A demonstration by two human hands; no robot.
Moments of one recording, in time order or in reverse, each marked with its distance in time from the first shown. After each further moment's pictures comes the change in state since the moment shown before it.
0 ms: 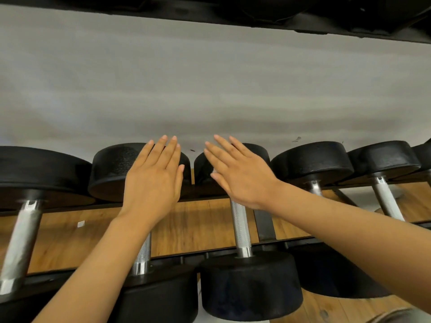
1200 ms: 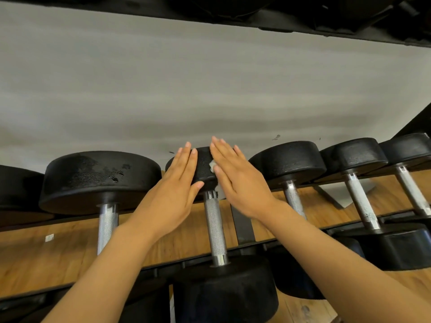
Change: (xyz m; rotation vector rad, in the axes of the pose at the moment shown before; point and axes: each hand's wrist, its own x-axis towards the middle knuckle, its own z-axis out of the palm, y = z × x) left_hand 0.022 0.063 0.001 -0.703 -0.318 0.068; right_hand -0.036 0.021 0.019 0.550 0.204 0.292
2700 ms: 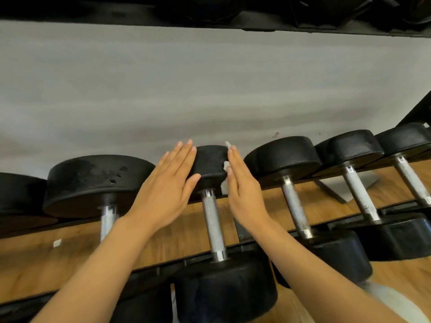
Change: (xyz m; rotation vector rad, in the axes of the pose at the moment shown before) left_hand 0.008 -0.006 0.000 0.219 0.107 0.084; right_hand -0.030 -0.012 0.016 0.586 0.269 0.351
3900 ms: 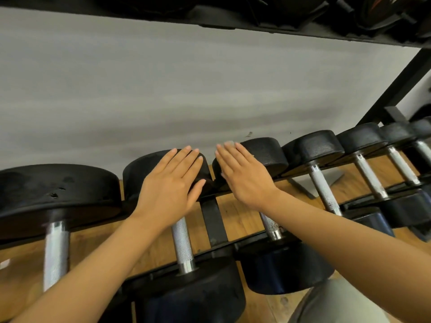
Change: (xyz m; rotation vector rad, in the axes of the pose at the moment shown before) left_hand 0.045 0.046 0.038 0.344 0.234 0.227; right_hand 0.043 0.052 -0.081 -1.419 -0.340 -0.422
